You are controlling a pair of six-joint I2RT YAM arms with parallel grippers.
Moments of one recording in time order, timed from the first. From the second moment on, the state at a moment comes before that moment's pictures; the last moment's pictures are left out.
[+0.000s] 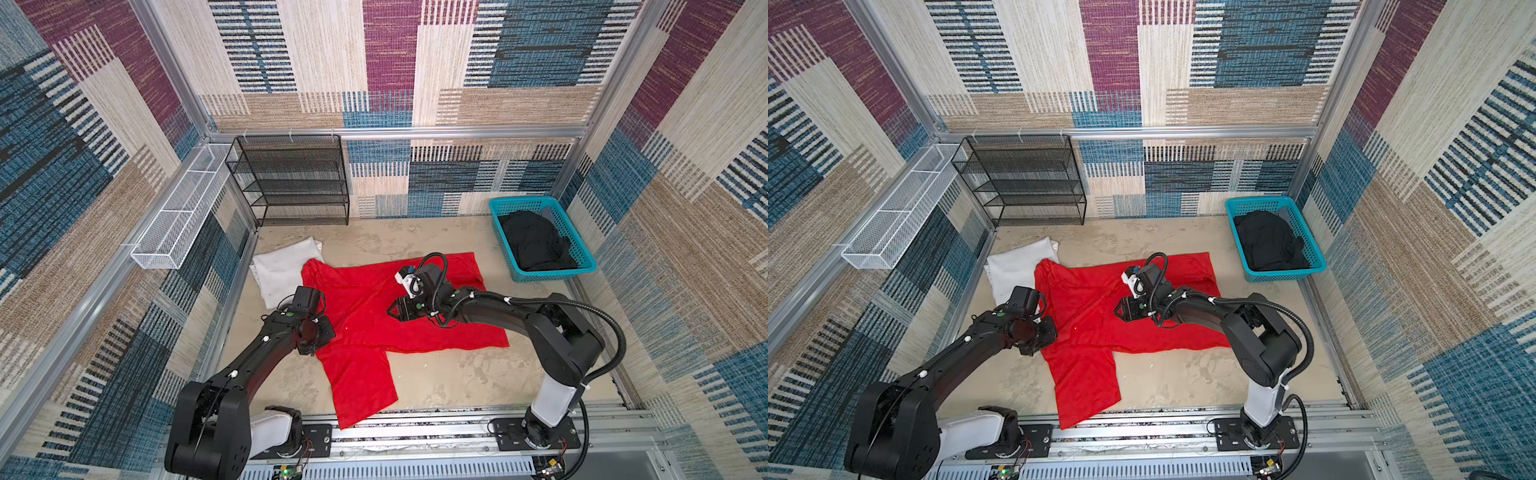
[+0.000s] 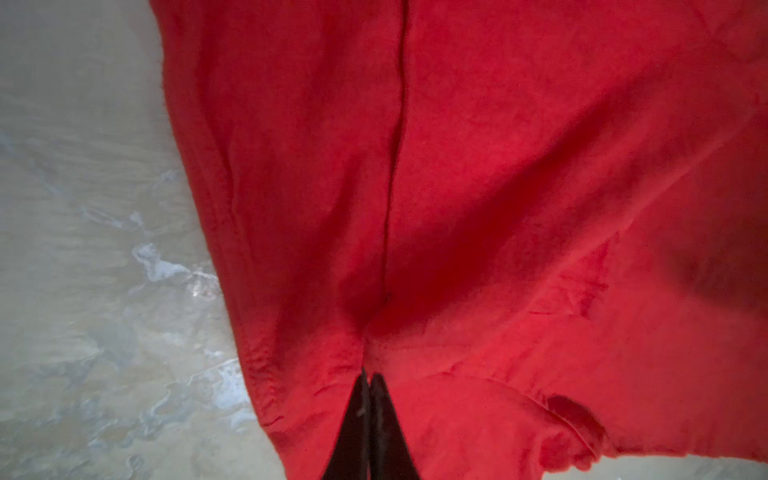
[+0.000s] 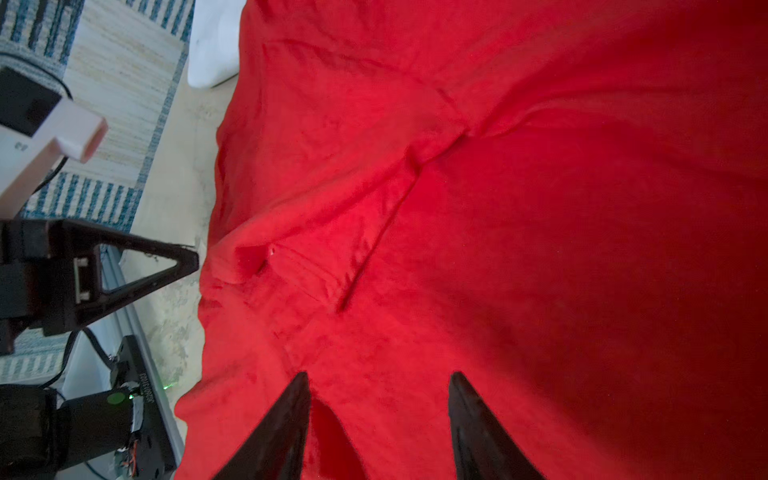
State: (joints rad) left arm -0.20 1.25 0.69 -0.66 0.08 -0.65; right arm 0.72 1.82 1.08 -0.08 -0.40 0.44
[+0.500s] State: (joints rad) left arm -0.20 1.24 0.70 -0.64 0.06 -0.64; right arm 0.82 2.01 1.25 -0.10 -0.37 0.45
